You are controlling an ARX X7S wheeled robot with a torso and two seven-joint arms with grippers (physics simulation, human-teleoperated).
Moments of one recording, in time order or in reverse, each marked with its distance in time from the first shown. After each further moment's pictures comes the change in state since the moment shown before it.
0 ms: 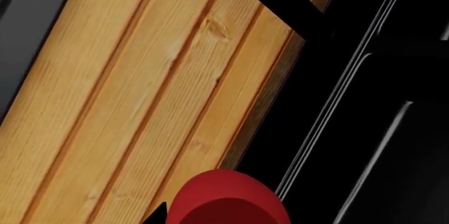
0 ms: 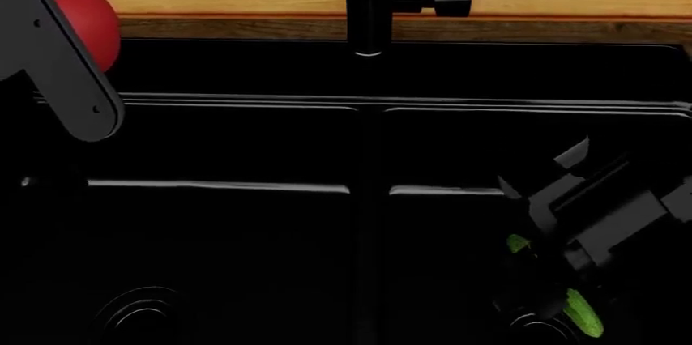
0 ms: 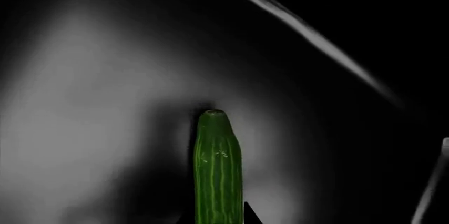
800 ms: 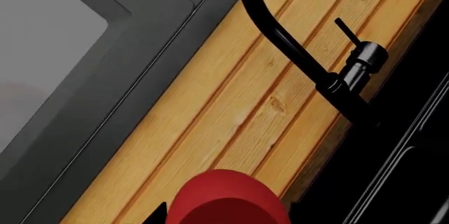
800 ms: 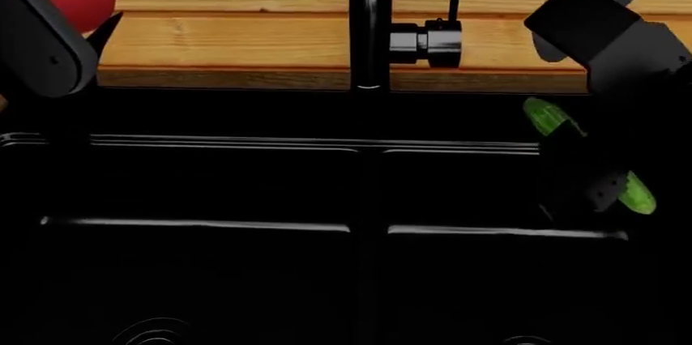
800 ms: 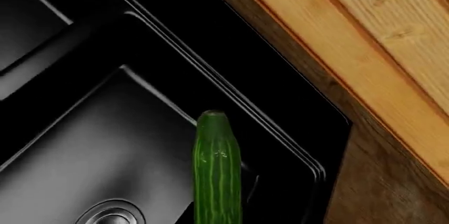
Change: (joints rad) left arm 0.075 -0.028 -0.153 0.011 -0.065 0.109 -0.101; right arm 0.422 0.307 0.021 -0.626 0.096 0.211 0.060
